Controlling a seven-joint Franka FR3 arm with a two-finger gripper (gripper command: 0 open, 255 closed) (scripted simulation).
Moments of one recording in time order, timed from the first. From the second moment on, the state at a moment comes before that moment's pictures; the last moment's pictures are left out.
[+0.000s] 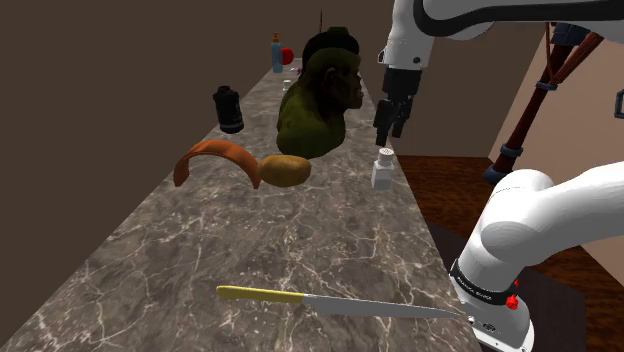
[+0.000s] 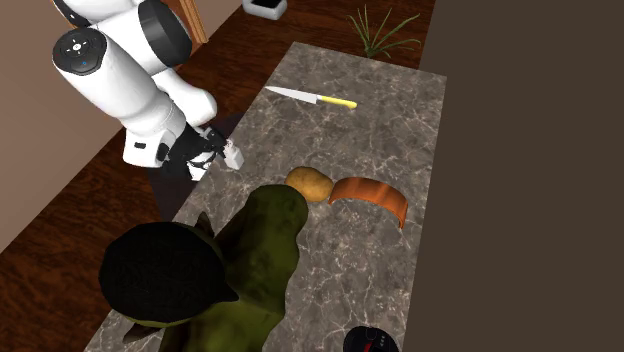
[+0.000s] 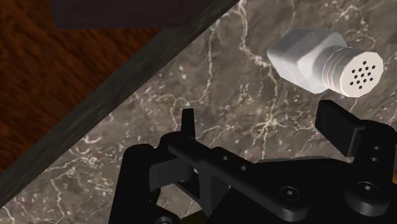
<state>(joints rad) 0.01 -0.83 -0.03 -2.45 0.12 1.58 -0.07</state>
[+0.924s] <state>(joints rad) 0.10 -0.43 0.12 -2.12 0.14 1.68 -0.02</state>
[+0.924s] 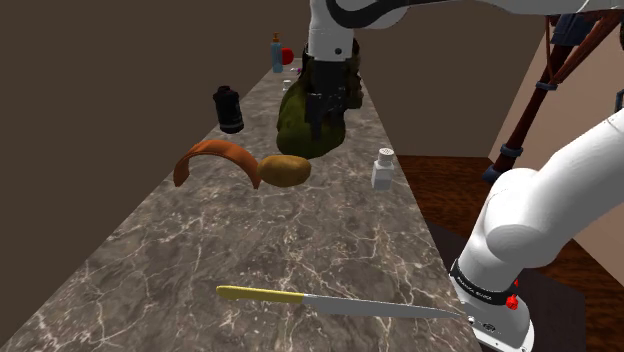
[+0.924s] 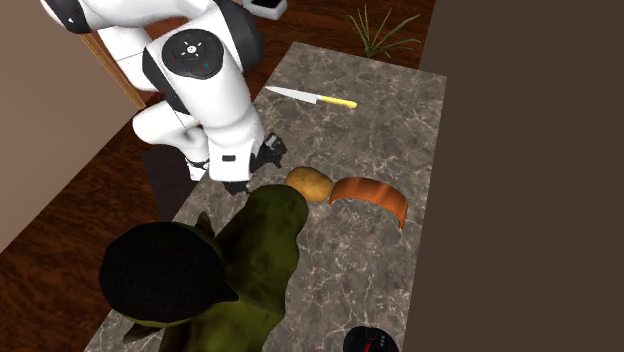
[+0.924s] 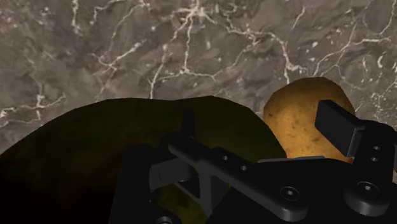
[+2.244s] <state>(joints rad) 0.29 0.34 0.32 -1.17 -0.10 1.50 0.11</state>
